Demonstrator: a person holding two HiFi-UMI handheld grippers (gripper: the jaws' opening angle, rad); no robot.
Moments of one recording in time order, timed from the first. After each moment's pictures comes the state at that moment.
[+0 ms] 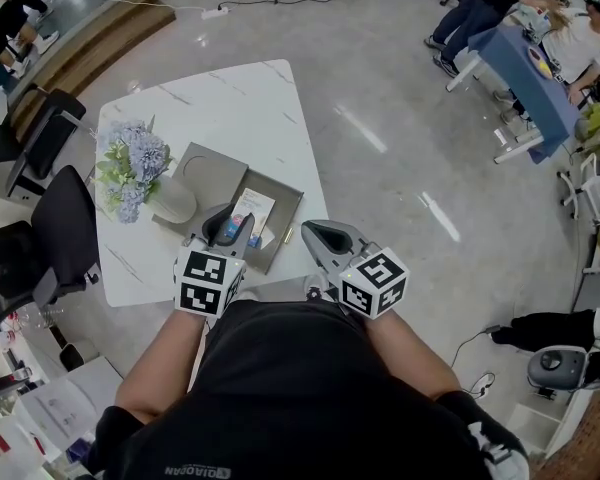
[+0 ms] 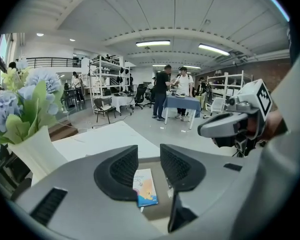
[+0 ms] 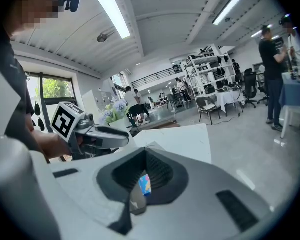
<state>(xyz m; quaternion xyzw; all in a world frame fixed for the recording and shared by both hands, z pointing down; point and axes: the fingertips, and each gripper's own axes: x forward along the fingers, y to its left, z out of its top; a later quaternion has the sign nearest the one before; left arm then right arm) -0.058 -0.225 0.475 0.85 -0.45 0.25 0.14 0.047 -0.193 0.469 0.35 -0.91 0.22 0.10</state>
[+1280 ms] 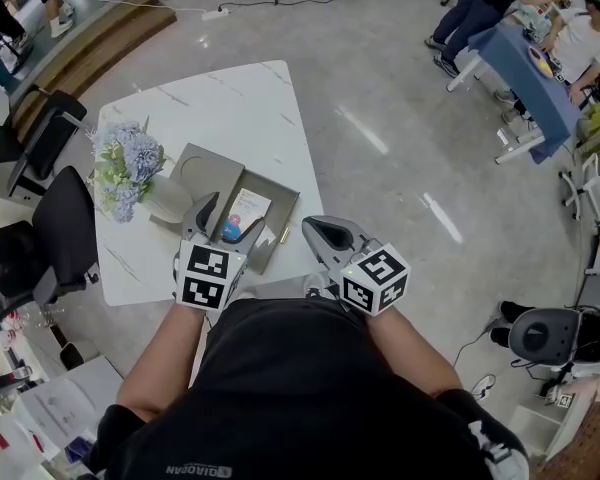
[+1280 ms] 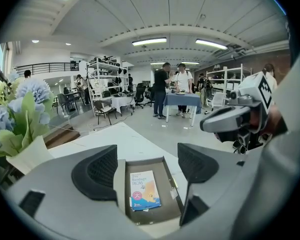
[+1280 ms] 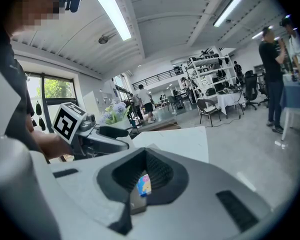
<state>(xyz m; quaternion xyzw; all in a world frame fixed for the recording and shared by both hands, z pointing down) -0.046 -0.231 0.473 0.84 -0.45 0.27 0.12 0.061 -0.197 0.463 0.34 -0.91 0.21 0.10</state>
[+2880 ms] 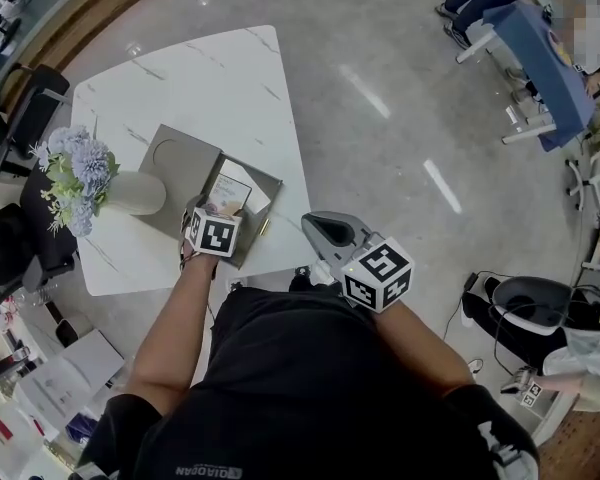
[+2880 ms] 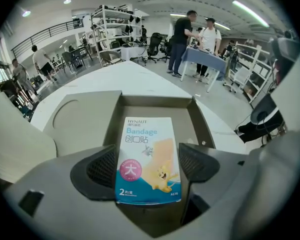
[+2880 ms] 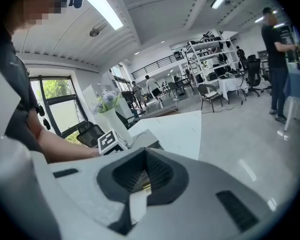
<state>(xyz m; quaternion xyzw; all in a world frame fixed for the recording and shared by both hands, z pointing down) -0.060 -0.263 0.697 0.71 -0.46 0.45 0.28 0.105 -0.223 0.514 0.30 -0.90 0.27 0.15</state>
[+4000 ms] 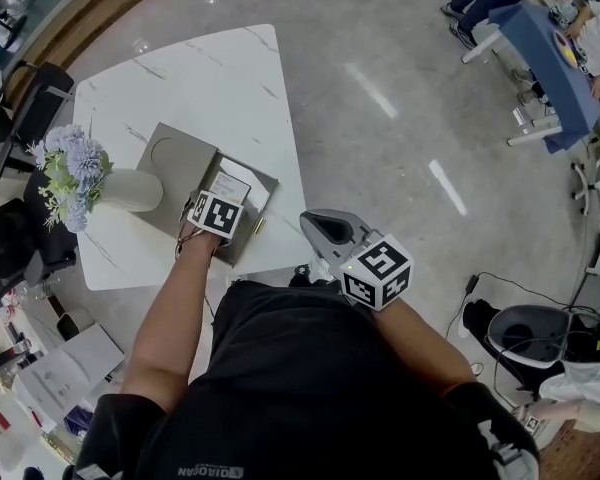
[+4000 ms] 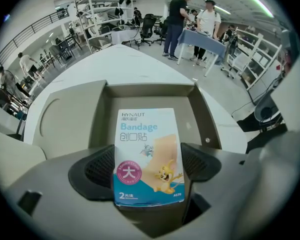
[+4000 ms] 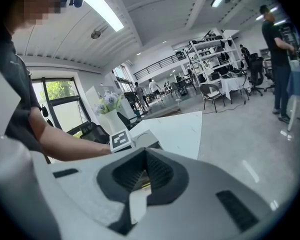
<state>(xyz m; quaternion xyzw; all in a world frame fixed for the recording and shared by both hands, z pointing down) -0.049 -0.262 0.720 0.68 -0.41 0.53 0.31 0.119 -0.226 0.513 0.29 -0.91 0.27 0.14</state>
